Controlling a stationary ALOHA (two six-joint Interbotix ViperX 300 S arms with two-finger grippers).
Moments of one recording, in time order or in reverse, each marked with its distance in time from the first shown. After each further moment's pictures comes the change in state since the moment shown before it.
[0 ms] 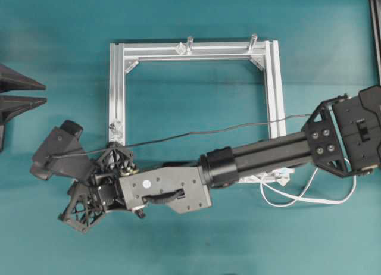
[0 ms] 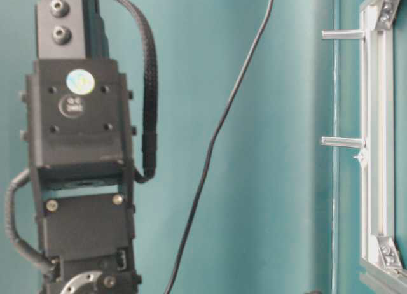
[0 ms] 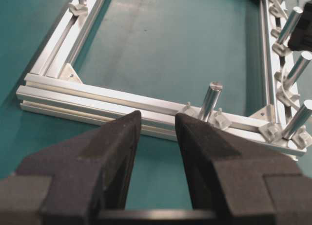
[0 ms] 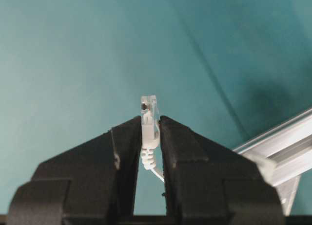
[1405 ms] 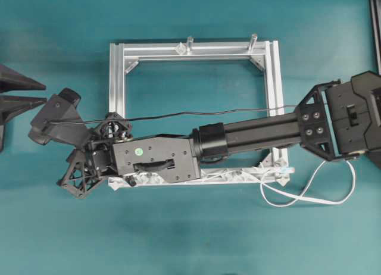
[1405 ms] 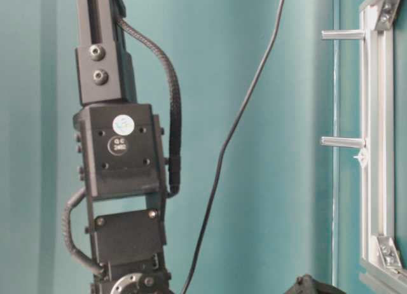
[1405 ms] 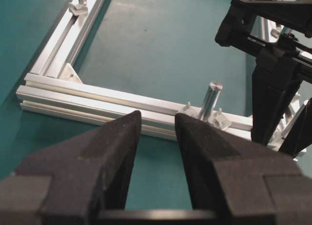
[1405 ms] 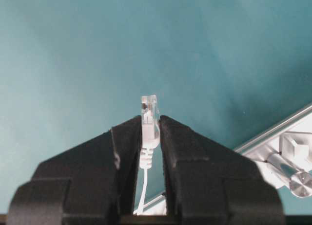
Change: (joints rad) left arm 0.000 0.000 0.000 0.000 0.000 -0.002; right arm -0.081 0.025 -0.018 -0.006 0.023 -0.052
